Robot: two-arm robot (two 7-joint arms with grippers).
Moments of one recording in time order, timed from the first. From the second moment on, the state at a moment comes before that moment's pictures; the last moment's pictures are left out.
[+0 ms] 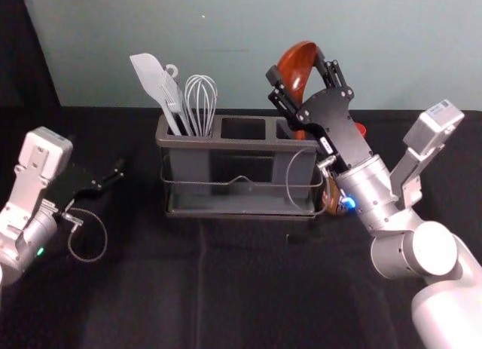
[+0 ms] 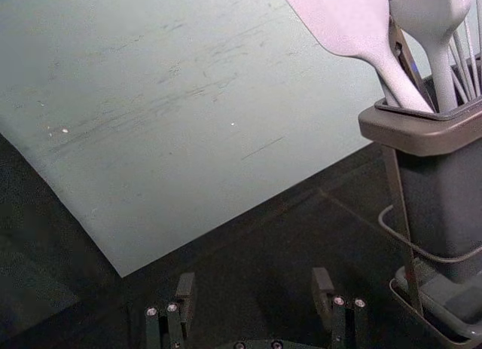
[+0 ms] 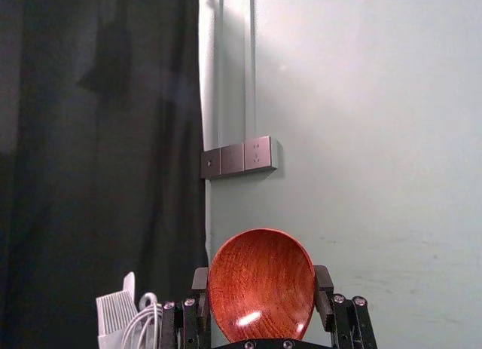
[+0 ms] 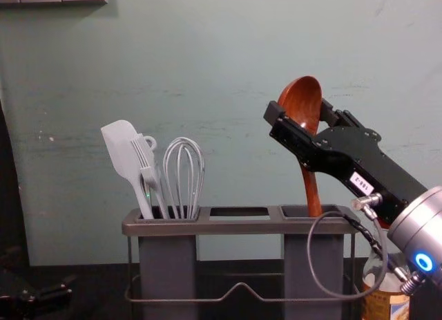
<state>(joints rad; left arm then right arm) -0.20 0.60 0.45 -1.41 -0.25 -0.12 0.03 0.34 0.08 -0.25 -1.18 0.38 -0.62 0.53</state>
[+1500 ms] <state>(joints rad) -0.20 0.60 0.45 -1.41 -0.25 -0.12 0.03 0.33 0.07 -0.24 -1.23 0.37 -0.63 0.52</state>
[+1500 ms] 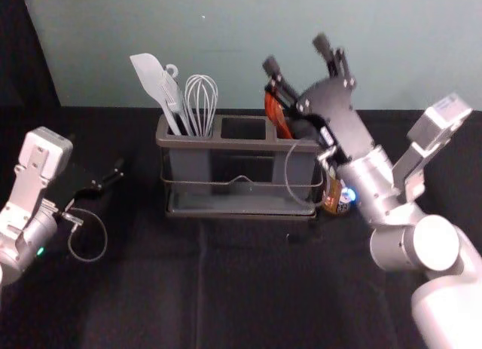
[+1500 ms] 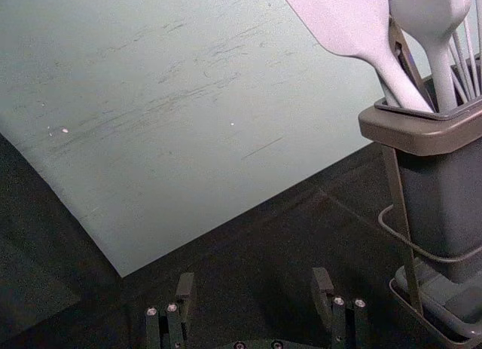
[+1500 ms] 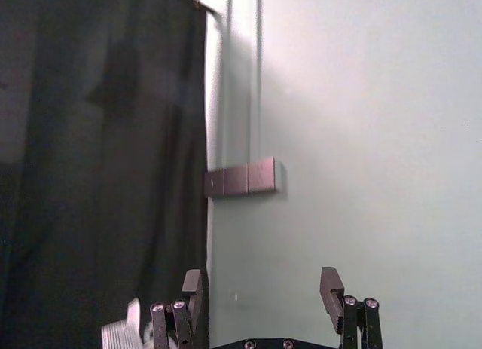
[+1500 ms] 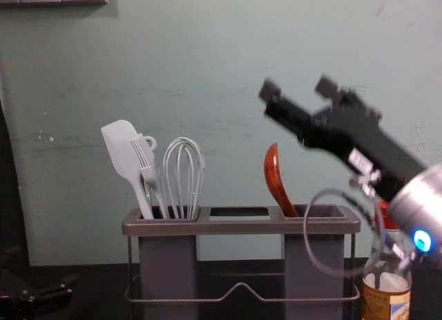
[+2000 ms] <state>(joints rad) -0.20 0.60 0.45 -1.41 -0.25 -0.12 0.03 0.32 0.18 -0.18 -1.47 0.26 -0.60 0.44</state>
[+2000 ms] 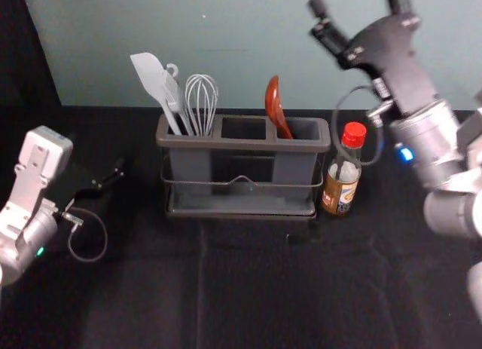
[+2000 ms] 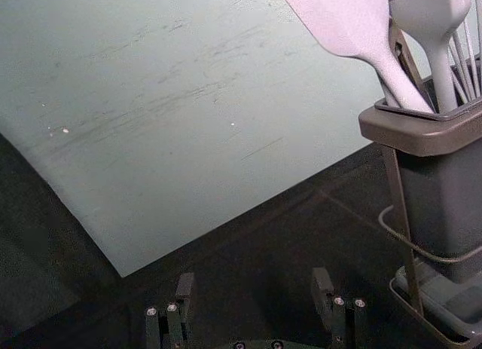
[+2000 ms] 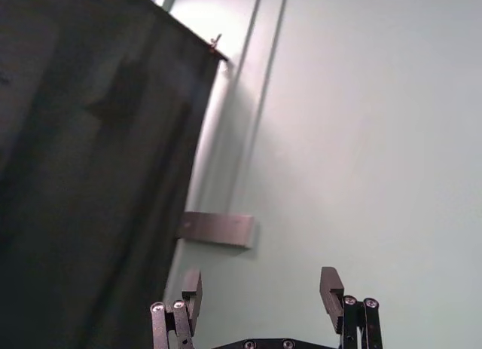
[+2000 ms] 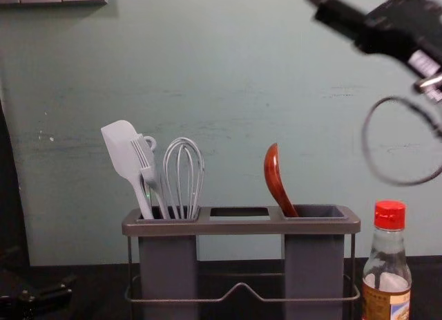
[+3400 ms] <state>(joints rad) -0.20 0.60 0.45 -1.41 -0.25 -0.12 0.03 0.22 0.30 -0.03 -1.45 0.03 -0.03 0.21</state>
